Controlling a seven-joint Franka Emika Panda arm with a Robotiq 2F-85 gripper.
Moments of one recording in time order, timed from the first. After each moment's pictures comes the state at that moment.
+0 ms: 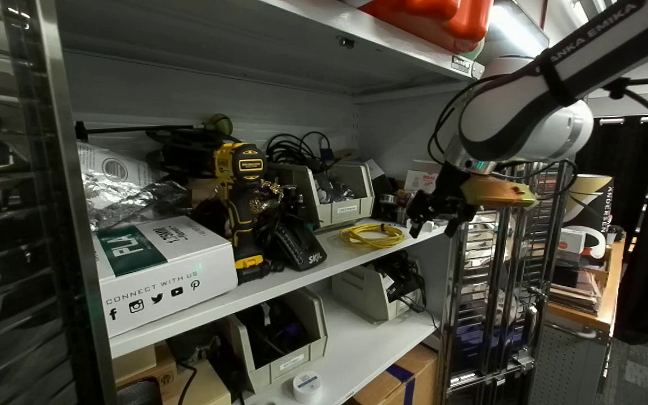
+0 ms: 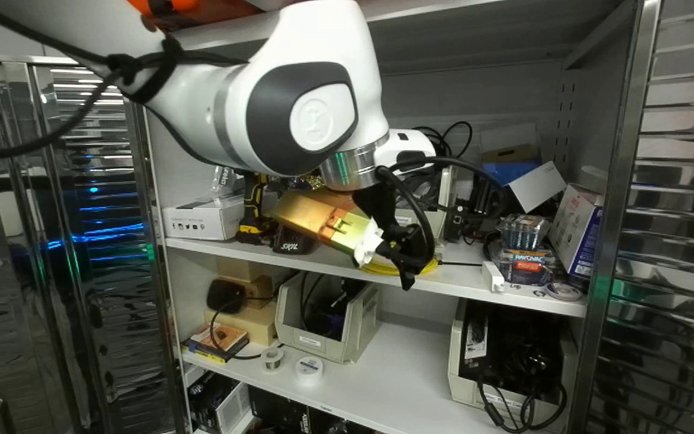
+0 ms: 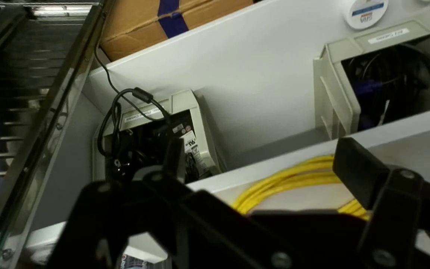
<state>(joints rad) -0.01 -0.14 -0.06 -2.26 0.03 2.54 0.05</state>
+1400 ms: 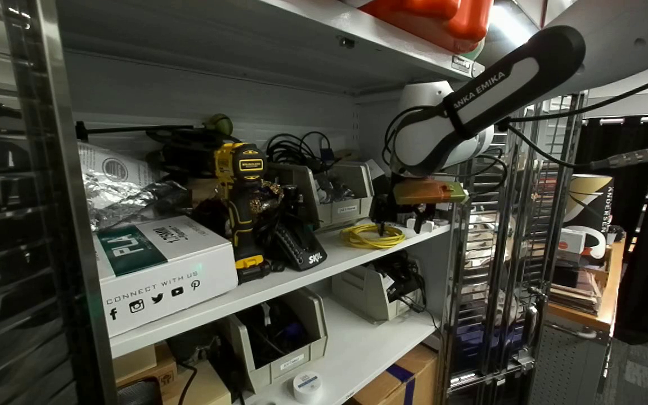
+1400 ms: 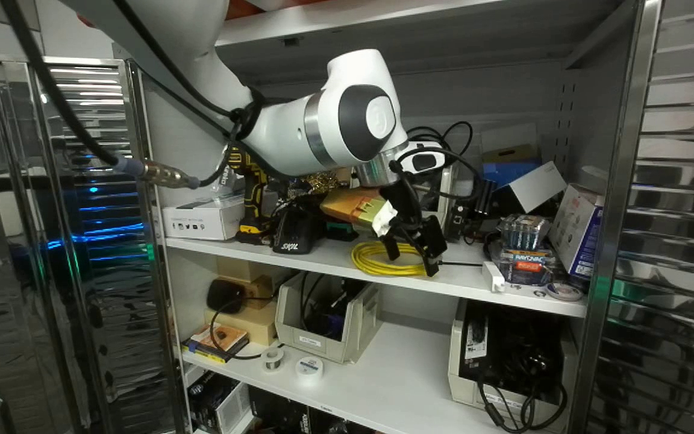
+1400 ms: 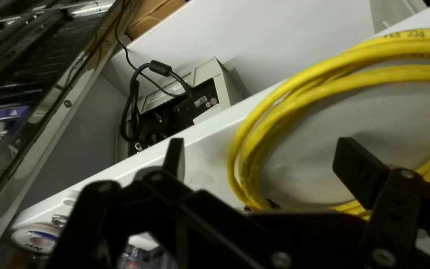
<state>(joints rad) 0.04 0.21 -0.06 -1.83 -0.22 2.36 0.45</state>
